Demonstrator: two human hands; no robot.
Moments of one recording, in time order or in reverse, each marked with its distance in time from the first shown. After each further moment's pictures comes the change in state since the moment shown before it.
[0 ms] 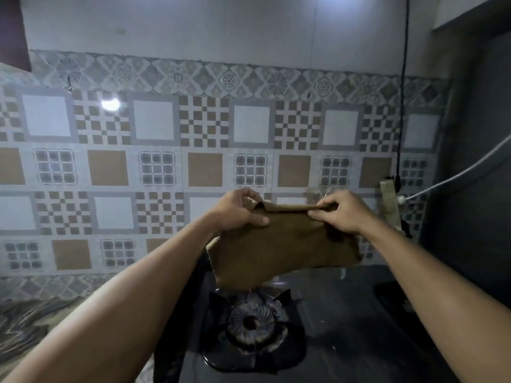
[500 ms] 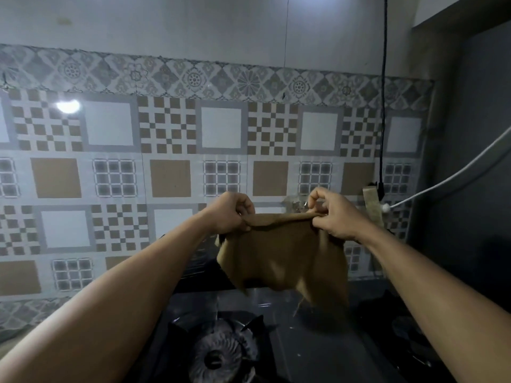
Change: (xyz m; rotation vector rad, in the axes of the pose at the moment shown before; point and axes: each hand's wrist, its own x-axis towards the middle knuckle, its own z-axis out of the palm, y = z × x) left_hand 0.082 0.015 0.039 0.213 -0.047 0.090; right_hand 0.041 0.072 -0.022 0.158 -0.034 -0.042
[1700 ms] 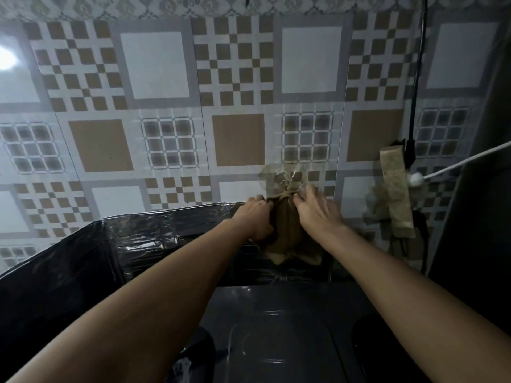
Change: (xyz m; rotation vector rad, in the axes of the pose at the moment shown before) left_hand 0.183 -0.024 0.184 0.669 -0.123 -0.124; right_hand 0.110 0.195 0.064 -0.760 -0.045 0.063
